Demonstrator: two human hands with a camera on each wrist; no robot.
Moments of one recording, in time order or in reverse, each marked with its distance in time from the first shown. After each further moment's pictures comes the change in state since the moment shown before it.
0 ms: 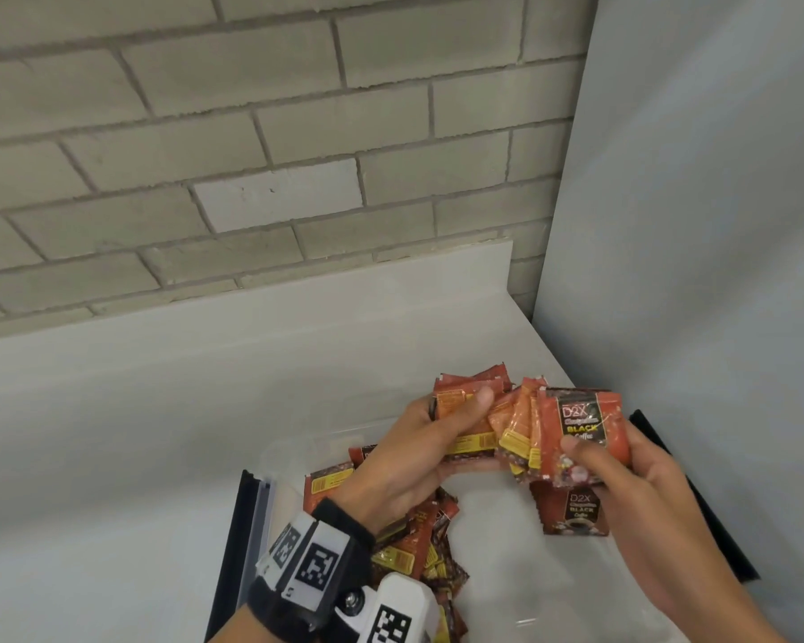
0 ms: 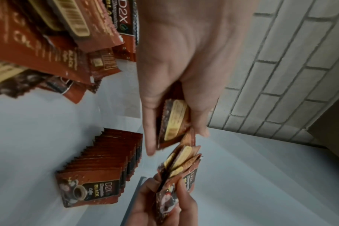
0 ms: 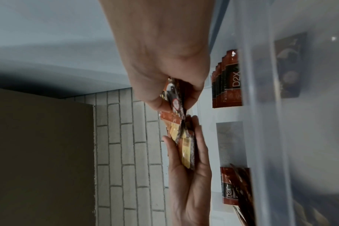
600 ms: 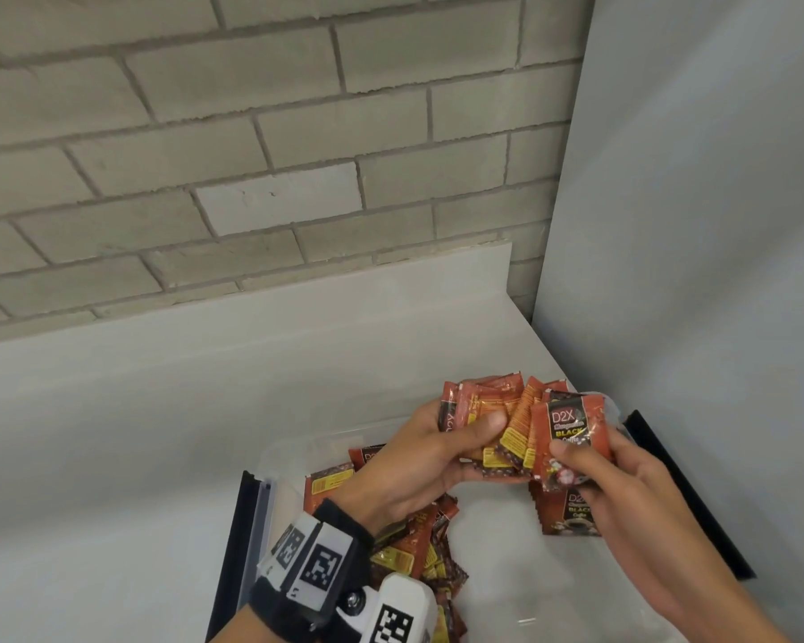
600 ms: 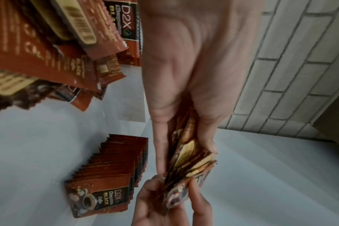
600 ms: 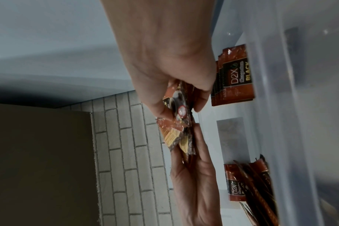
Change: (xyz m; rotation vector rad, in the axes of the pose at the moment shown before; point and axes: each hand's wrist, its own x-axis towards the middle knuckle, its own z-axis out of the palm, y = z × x) left_hand -0.001 -0.004 0.000 -0.055 -0.165 0.010; right_hand -0.003 -0.008 0.004 0.091 -0.079 0.080
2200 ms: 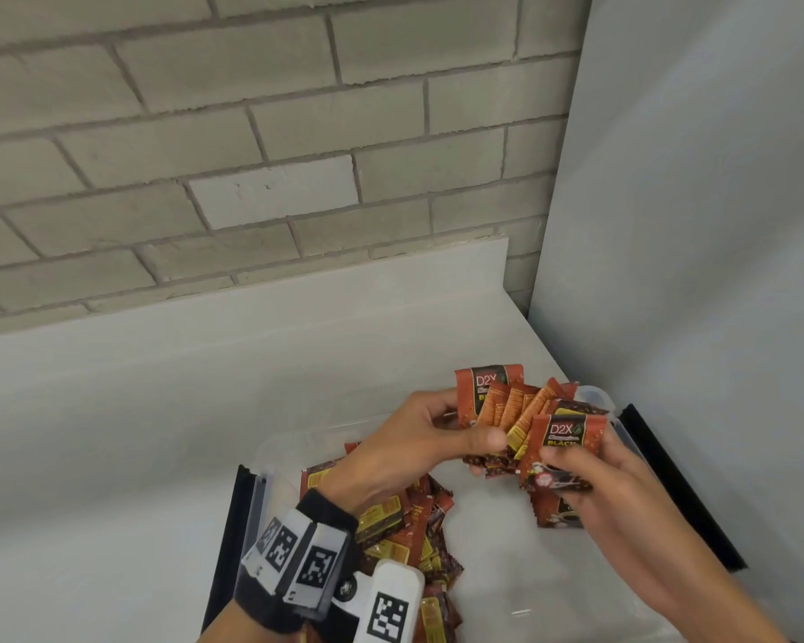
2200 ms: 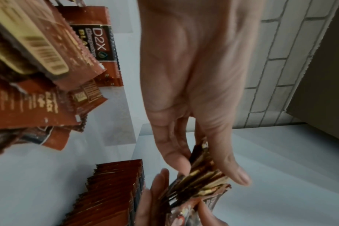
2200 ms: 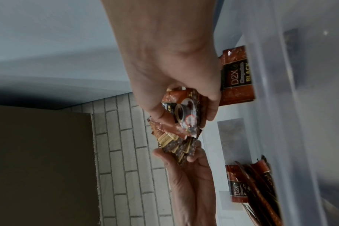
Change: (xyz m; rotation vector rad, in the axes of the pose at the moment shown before) left_hand -0.006 0.010 -0.004 0.295 -0.010 0.108; right_hand -0.002 -0.002 0.002 0.048 -0.107 0.058
